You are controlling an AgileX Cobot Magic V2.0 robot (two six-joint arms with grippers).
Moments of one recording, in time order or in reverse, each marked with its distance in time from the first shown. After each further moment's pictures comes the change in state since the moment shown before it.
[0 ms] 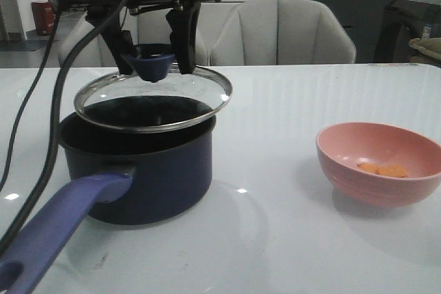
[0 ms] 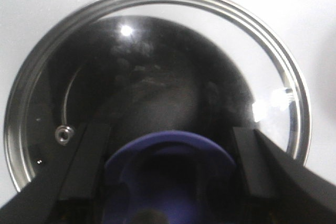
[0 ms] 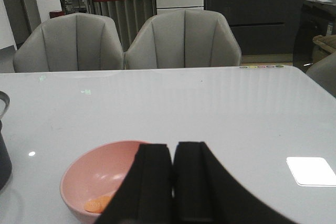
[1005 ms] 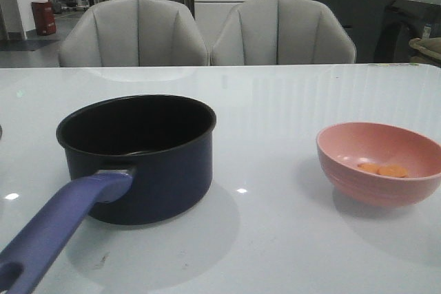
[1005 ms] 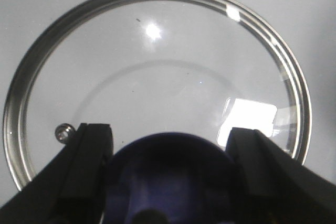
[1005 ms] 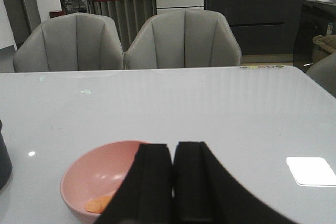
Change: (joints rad) left arm 0.630 -0.262 0.582 -0.048 -0.199 0.370; right arm 0.000 0.000 0.000 0.000 0.000 0.000
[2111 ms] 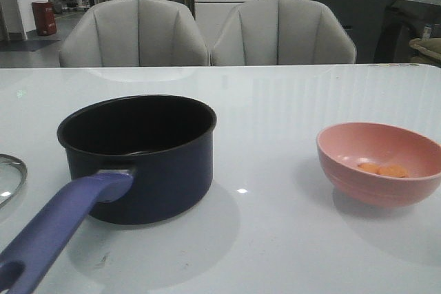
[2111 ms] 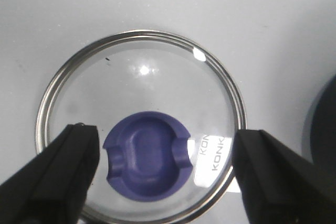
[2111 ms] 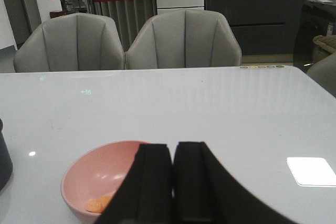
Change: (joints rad) left arm 0.025 -0.072 0.078 -0.141 -0.161 0.116; right arm 0.000 0.000 0.000 0.000 0.000 0.000
